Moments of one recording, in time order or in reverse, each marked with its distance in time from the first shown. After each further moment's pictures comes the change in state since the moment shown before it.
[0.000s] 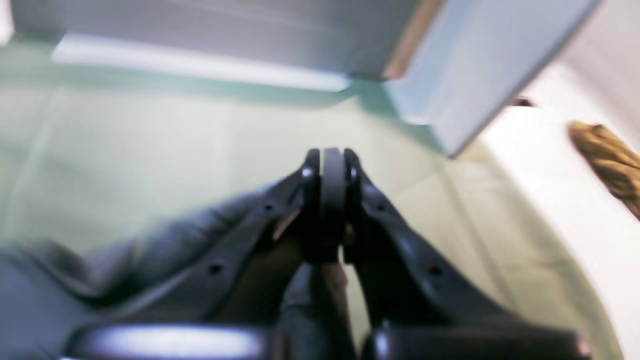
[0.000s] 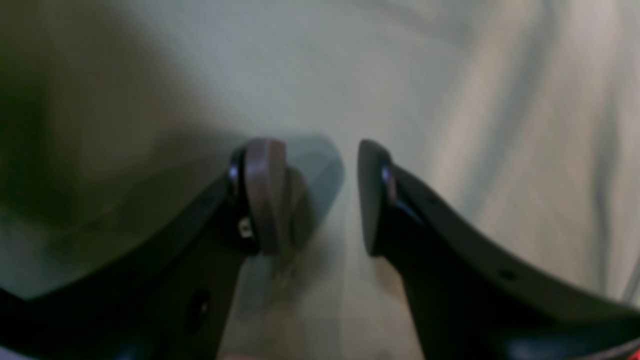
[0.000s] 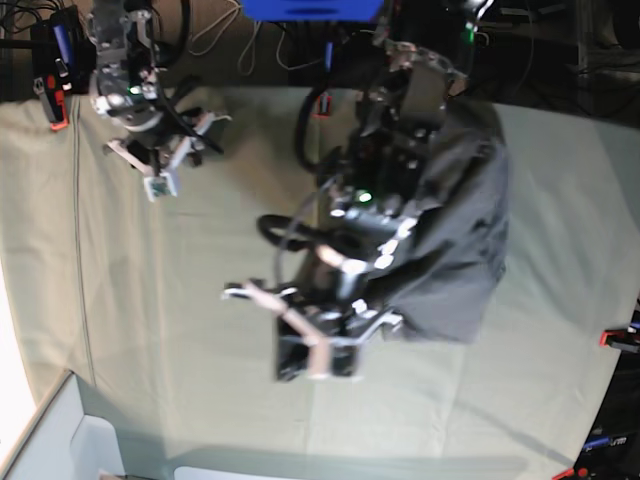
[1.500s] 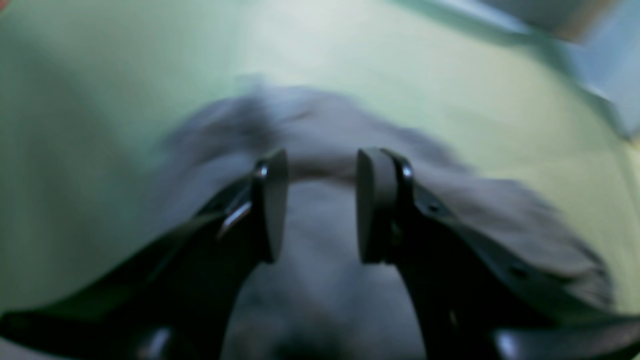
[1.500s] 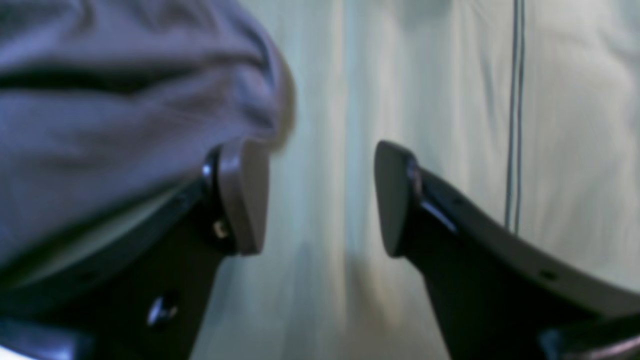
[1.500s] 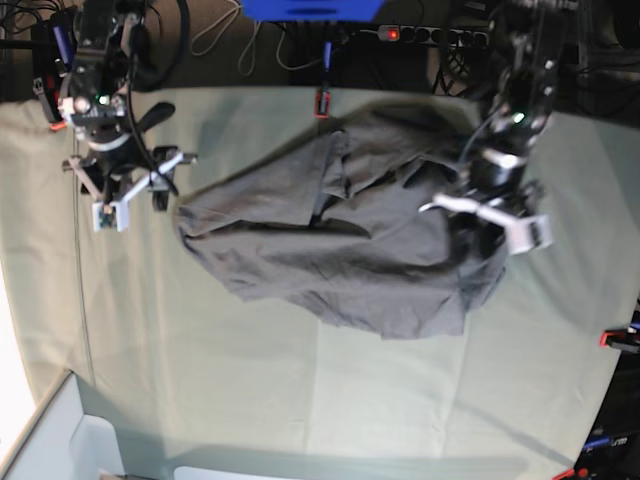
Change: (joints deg) left arm 22.5 -20.9 -21.4 -1.4 -22.8 0.2 -14.4; right arm 1.8 -6.1 11.1 10.6 0.1 0.1 0.0
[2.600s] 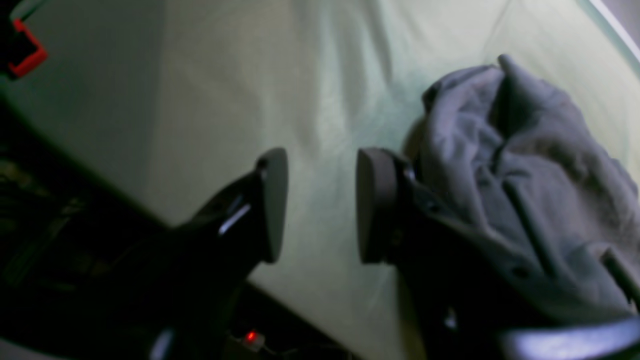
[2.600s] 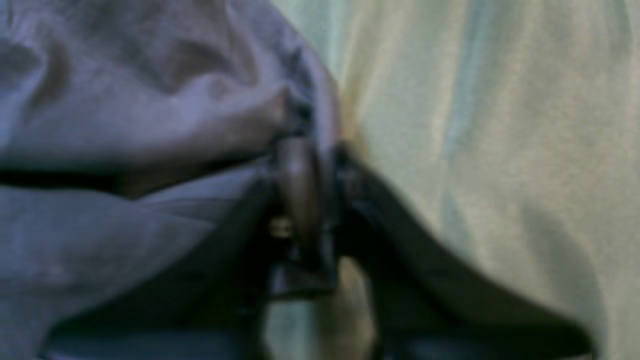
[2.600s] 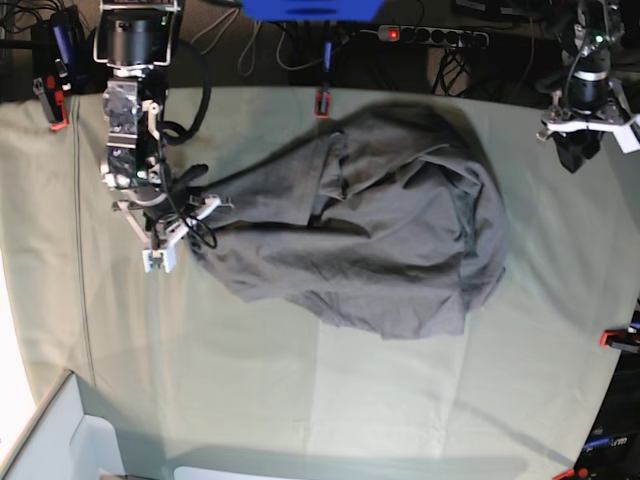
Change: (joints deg) left arm 17.0 0.6 -22.3 1.0 -12.7 -0.7 0.1; right arm 17.5 0.5 -4.9 -29.5 0.3 -0.1 2.8
